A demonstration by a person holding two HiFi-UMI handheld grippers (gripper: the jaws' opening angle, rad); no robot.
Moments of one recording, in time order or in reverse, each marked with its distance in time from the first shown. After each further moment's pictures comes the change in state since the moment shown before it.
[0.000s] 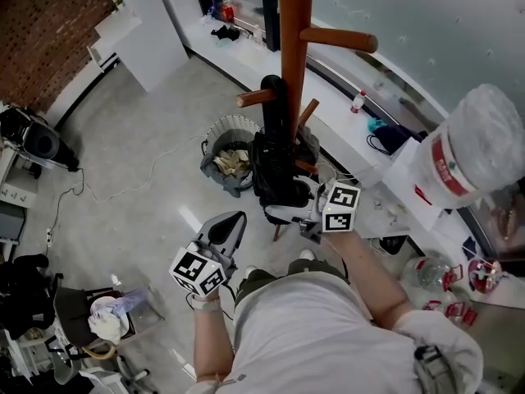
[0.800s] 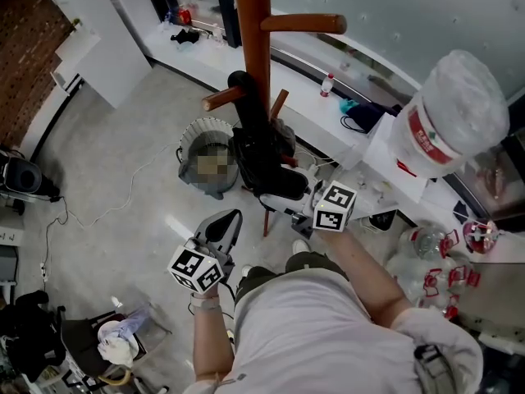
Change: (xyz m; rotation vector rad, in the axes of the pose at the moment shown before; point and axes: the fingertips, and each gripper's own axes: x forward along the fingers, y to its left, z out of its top) left arm 0.023 0.002 -0.024 -0.059 0.047 -0.142; right arm -0.033 -0.025 0.004 -0.057 -0.125 -0.314
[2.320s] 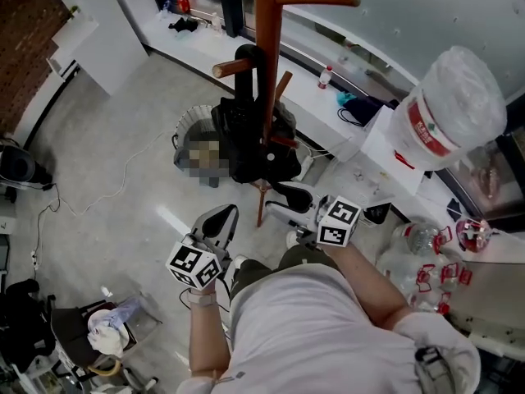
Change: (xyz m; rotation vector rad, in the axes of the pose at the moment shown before) left arm -0.017 -0.007 -0.026 -0.027 -0.006 0.051; right arm -0.038 0.040 -0.048 0.048 0.077 -0.044
